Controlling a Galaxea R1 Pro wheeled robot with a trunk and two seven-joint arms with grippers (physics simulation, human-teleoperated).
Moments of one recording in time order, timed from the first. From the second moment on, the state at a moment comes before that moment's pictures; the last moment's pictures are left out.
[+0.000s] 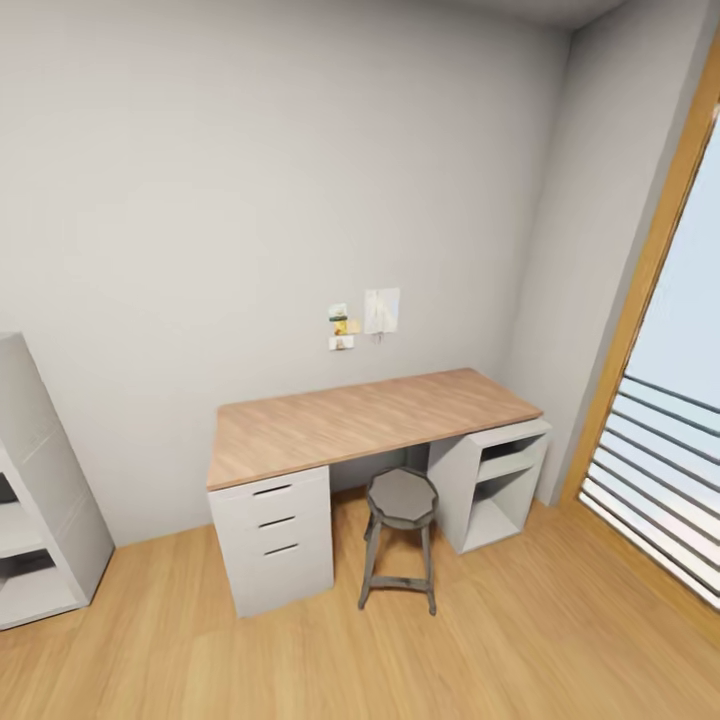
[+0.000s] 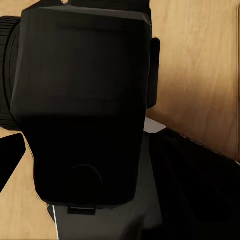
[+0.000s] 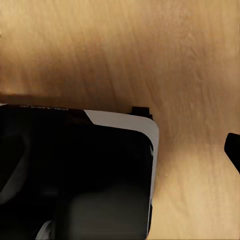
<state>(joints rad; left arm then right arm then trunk) -0.23 0.02 -0.67 0.00 1.12 -0.04 0.07 -0.26 -0.07 -0.22 0.03 0.25 -0.05 0.17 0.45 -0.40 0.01</state>
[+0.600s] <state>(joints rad) -0.23 0.02 -0.67 0.00 1.12 -0.04 0.07 -0.26 -0.06 -0.22 0.03 0.25 -0.05 0.17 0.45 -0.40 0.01</state>
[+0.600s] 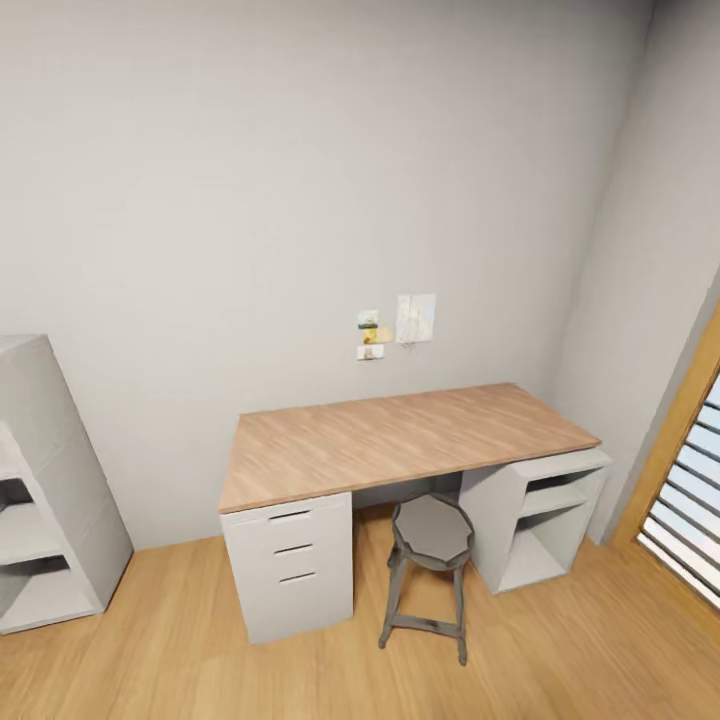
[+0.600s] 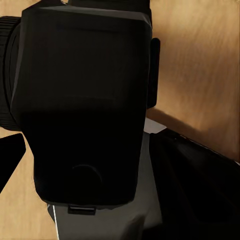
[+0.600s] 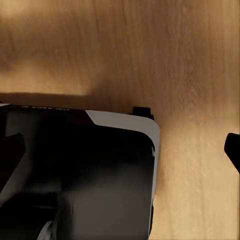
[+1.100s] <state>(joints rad) -0.23 0.02 -0.67 0.00 1.12 -0.04 0.07 -0.26 -0.06 -0.22 0.03 0.25 -0.05 0.16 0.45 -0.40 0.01</state>
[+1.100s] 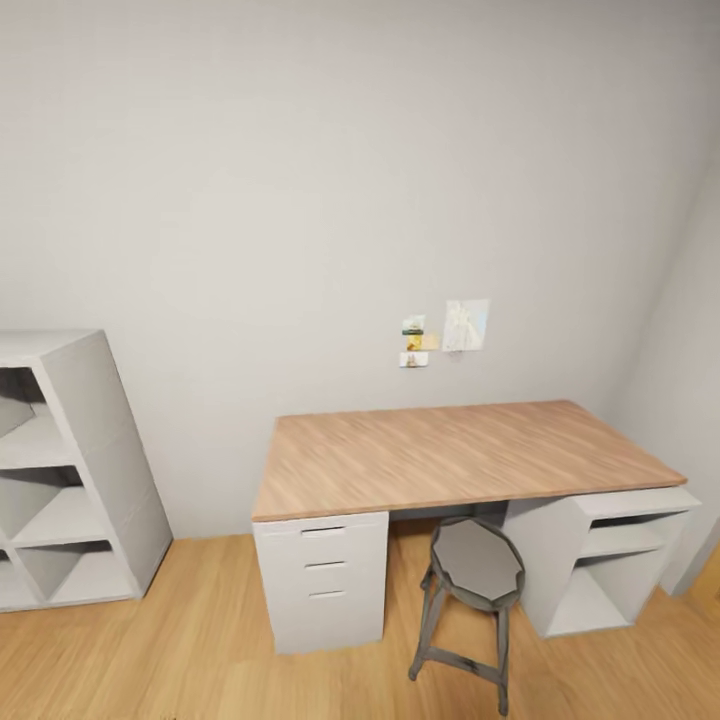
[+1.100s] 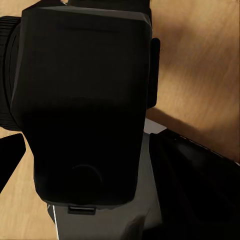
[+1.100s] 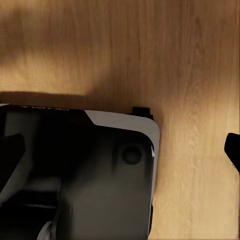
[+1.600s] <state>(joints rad) -0.23 0.01 -0.66 0.00 1.14 -0.04 0.07 -0.26 -0.07 -0.21 0.03 0.25 -0.06 0.16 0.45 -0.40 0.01</state>
